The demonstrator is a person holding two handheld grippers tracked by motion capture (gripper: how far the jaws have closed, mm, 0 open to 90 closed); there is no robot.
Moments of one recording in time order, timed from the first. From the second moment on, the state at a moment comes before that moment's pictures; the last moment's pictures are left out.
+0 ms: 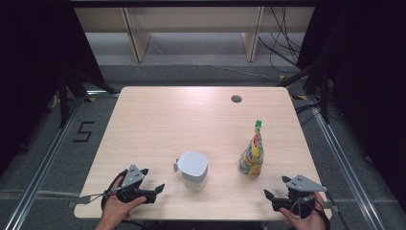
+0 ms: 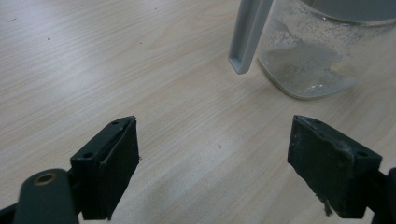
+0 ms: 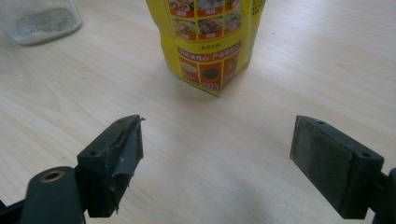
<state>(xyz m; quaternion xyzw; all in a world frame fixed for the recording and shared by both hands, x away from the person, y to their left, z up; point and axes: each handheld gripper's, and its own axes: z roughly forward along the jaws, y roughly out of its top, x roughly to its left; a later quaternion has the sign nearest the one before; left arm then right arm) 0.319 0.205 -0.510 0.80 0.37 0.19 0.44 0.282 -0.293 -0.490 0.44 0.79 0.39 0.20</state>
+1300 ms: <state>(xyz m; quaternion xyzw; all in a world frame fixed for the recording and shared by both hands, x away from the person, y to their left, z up) 0.360 0.180 -0.500 0.80 0.29 0.21 0.48 0.284 -0.296 -0.489 0.44 0.78 0.40 0.21</state>
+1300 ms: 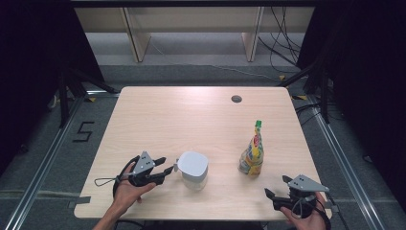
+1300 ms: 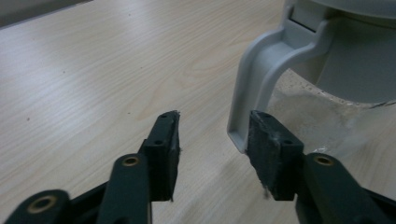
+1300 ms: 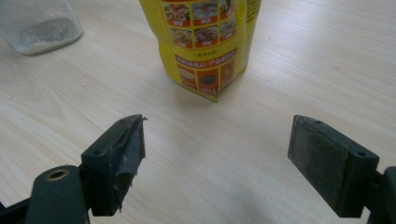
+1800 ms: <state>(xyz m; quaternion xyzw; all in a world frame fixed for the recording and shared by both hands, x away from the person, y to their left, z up) 0.370 0.161 -0.500 0.81 0.27 0.19 0.48 0.284 -0.296 -0.489 0.43 0.78 0.40 0.21</state>
